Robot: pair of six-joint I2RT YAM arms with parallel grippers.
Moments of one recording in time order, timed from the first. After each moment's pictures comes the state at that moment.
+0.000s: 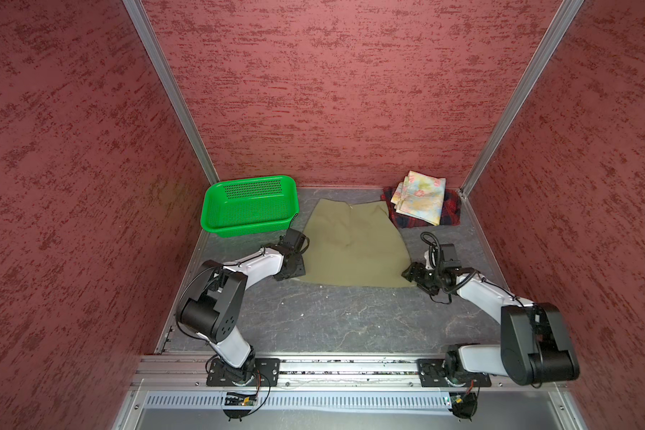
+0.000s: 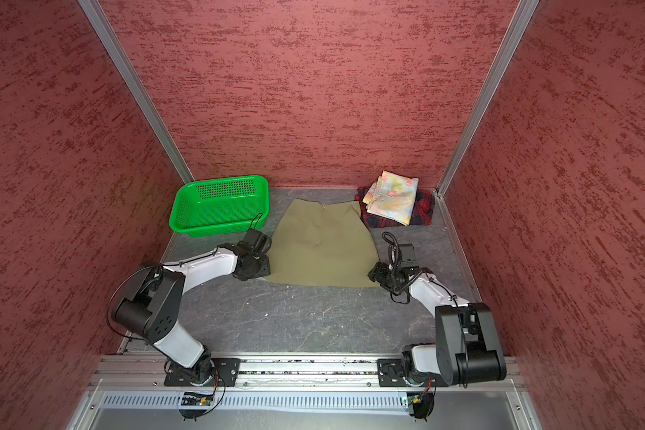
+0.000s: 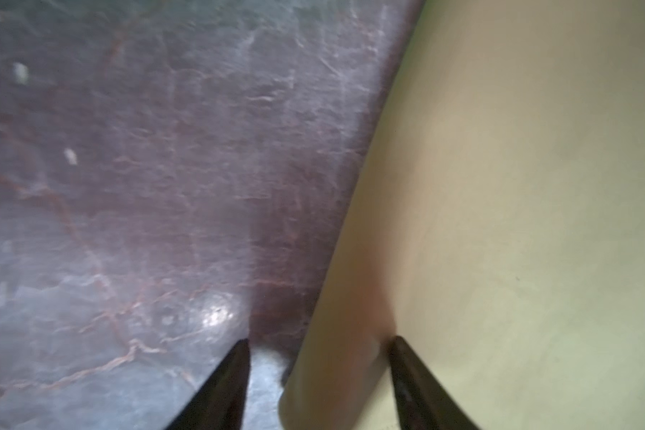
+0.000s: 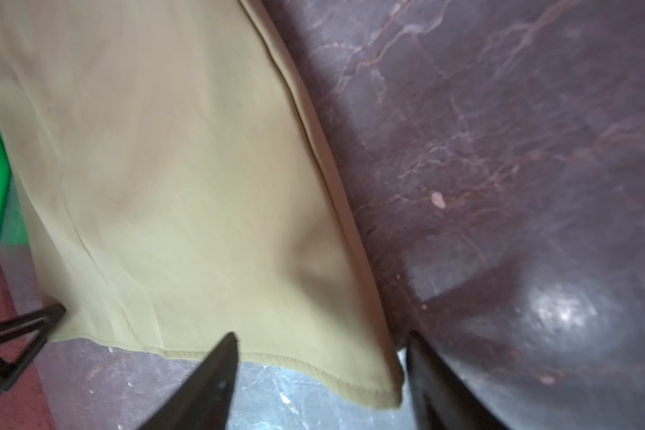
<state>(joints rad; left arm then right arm) -0.40 1.66 0.91 -0.50 -0.11 -0.61 0.07 1.36 0.59 -0.31 -0.34 0.61</state>
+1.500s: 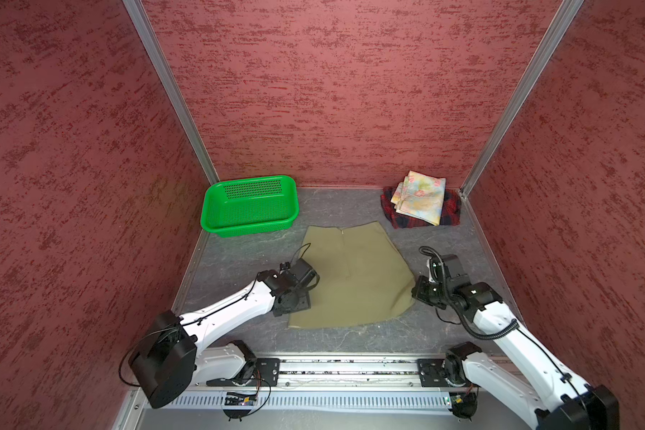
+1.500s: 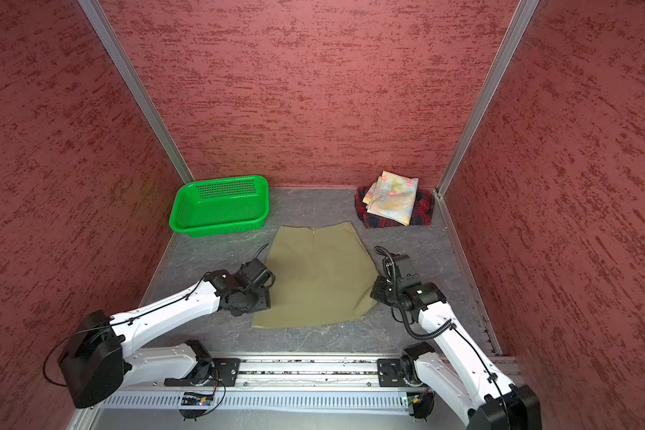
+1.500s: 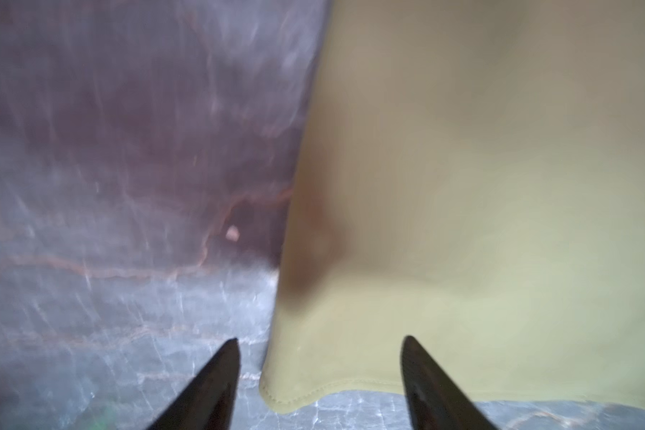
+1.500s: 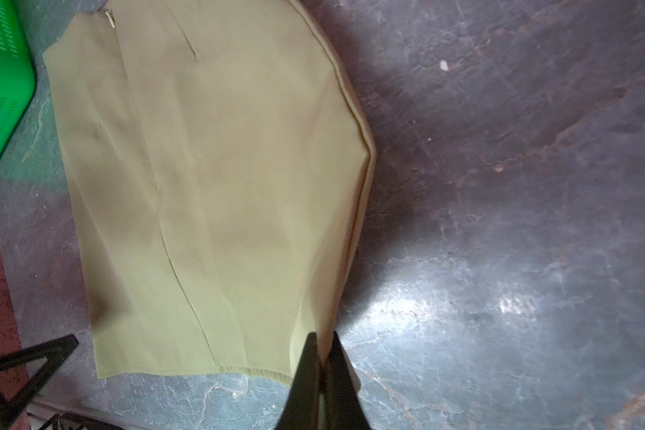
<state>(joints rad) -0.69 1.23 0.77 -0.84 -0.12 -0.93 0.33 0.90 0.64 -0.75 -0.15 0.70</state>
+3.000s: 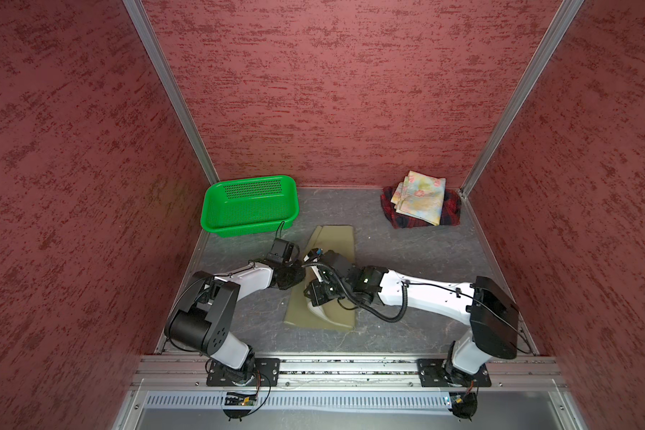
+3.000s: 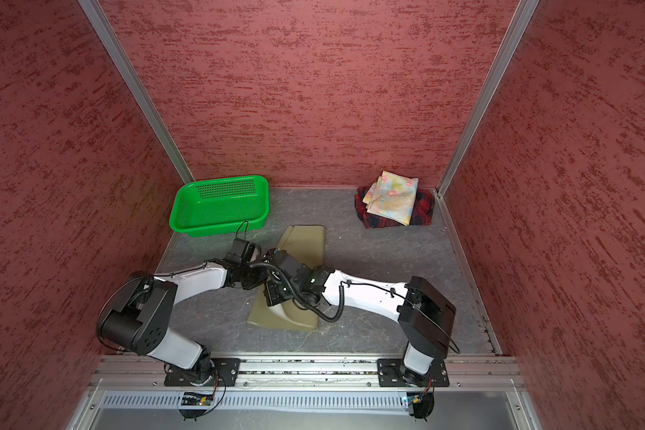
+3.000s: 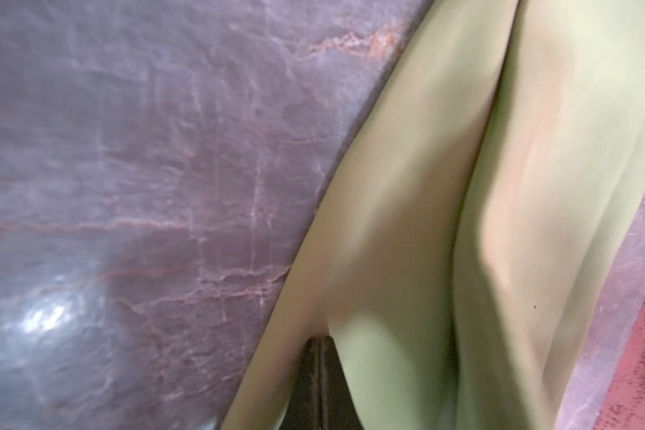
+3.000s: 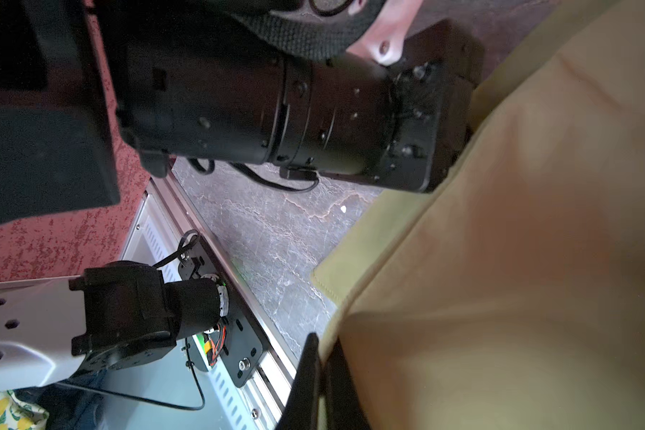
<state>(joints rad) -0.33 1.54 0.68 -0.22 0.25 -0.78 1.09 1.70 1.22 -0.28 -0.21 0.71</state>
